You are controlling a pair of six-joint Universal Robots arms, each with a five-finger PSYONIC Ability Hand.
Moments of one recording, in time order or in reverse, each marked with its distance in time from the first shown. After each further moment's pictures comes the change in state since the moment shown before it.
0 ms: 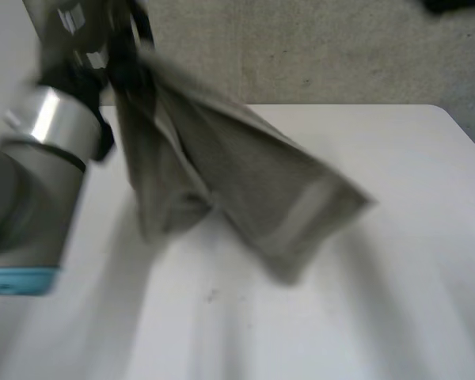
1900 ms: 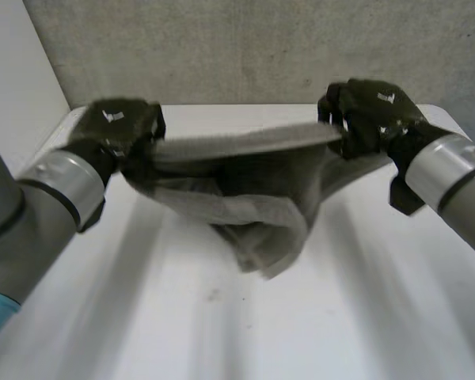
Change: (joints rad) left arm 0.062 -0.103 -0.045 -0.377 0.111 0.179; right arm -0.023 0.342 0.218 -0.089 -0.068 0.102; left_hand 0.000 0.002 0.004 0.001 0.009; right_hand -0.007 -0.029 -0.004 -0.007 -0.012
